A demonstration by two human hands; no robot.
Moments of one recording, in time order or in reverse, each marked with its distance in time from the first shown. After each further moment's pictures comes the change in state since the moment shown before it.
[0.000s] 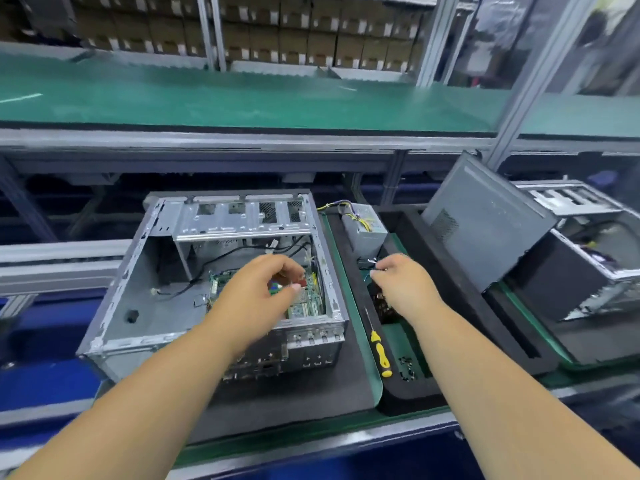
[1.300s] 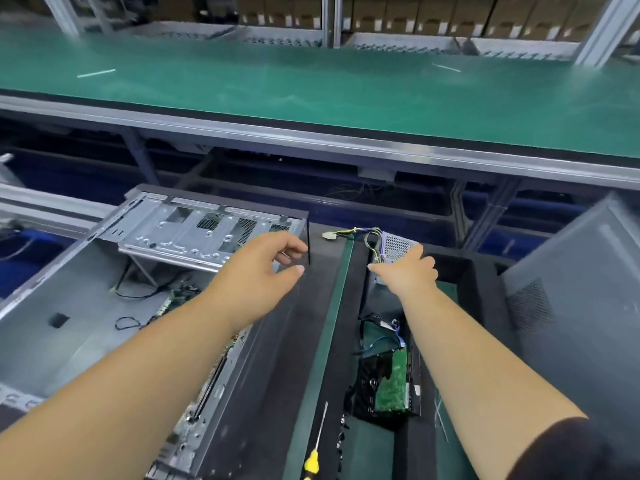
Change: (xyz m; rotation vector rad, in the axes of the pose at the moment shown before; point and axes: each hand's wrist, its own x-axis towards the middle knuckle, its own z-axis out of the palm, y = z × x) left_hand 0.195 -0.002 0.103 0.193 0.210 -0.335; right_hand 0.320 0.021 0.048 -0.202 -0.254 0.081
